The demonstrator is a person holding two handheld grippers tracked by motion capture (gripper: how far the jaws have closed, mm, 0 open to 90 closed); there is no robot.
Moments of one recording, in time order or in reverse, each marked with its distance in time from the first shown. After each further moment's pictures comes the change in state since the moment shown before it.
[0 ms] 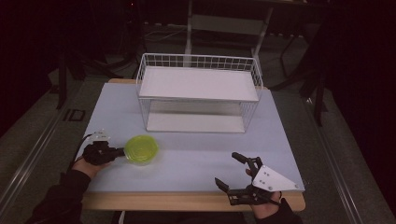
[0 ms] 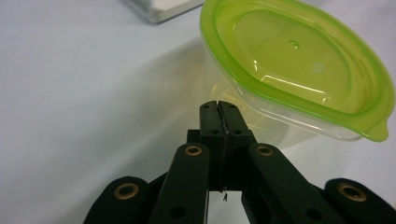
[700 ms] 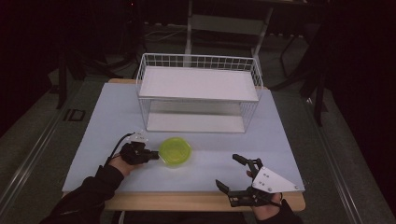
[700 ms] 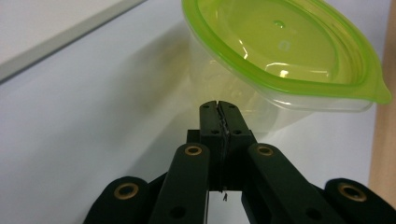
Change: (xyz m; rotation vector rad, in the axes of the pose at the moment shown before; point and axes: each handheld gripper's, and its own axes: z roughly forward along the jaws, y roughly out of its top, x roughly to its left) left arm -0.057 0.040 0.073 0.056 -0.153 0.103; right arm 0.001 -0.003 -0.002 0.026 -0.002 -0.010
